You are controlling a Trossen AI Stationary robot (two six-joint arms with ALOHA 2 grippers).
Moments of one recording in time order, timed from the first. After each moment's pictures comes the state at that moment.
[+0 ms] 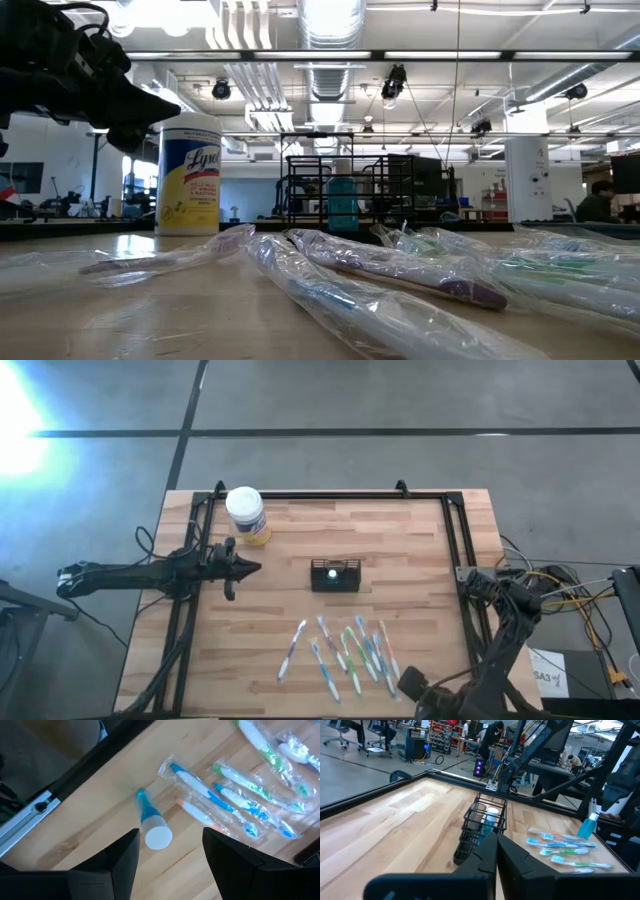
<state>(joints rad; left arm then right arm) 0.12 0.34 0.01 0.24 -0.02 -0.25 1.03 2.01 1.78 -1.35 0.18 0.15</state>
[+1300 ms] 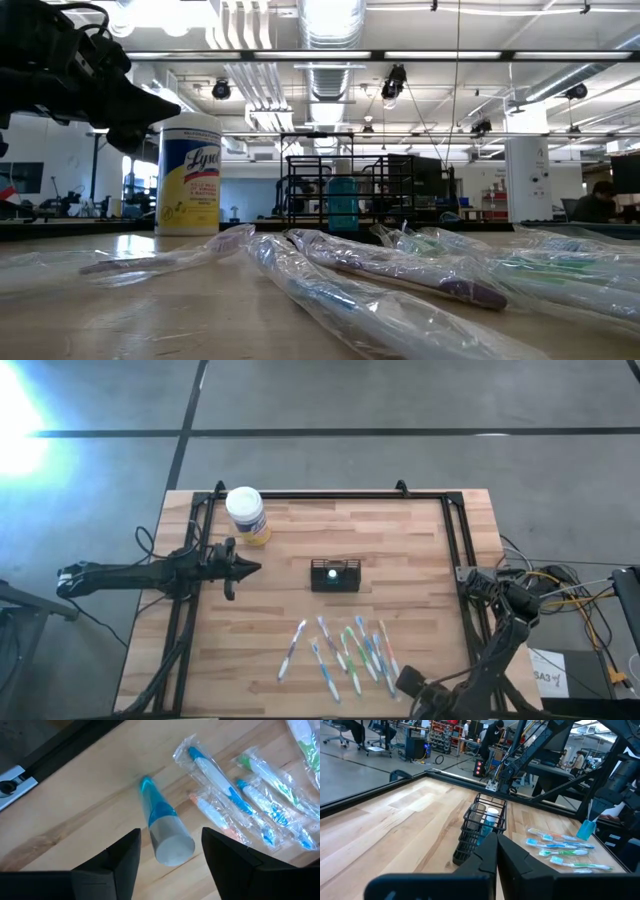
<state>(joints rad) 0.12 0.34 0.01 0.24 -0.02 -0.26 1.03 2.01 1.62 -1.25 0.18 0.07</state>
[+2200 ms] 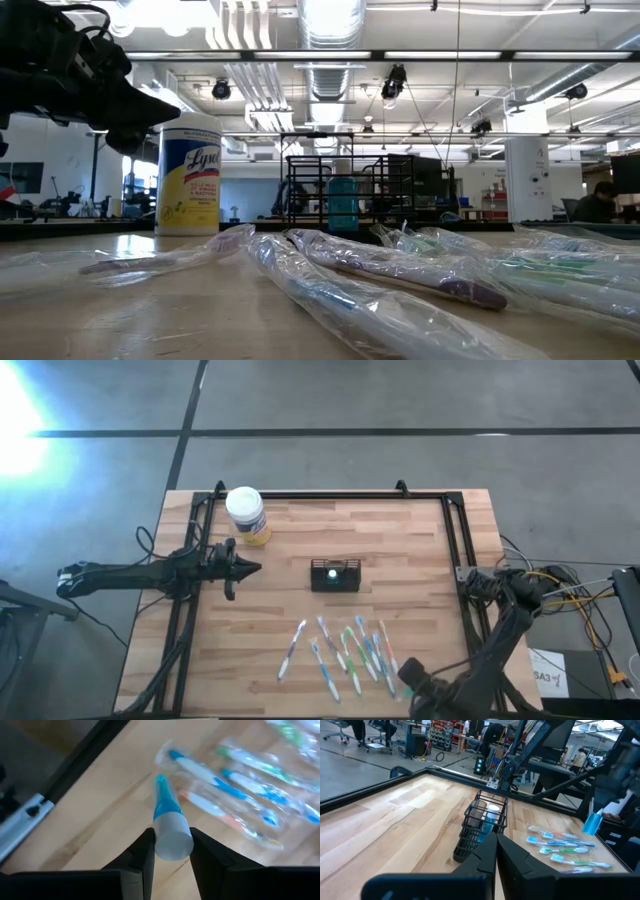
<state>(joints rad) 0.12 0.34 0.01 0.22 -0.02 -0.26 1.00 1.93 1.62 -1.25 0.15 0.25</state>
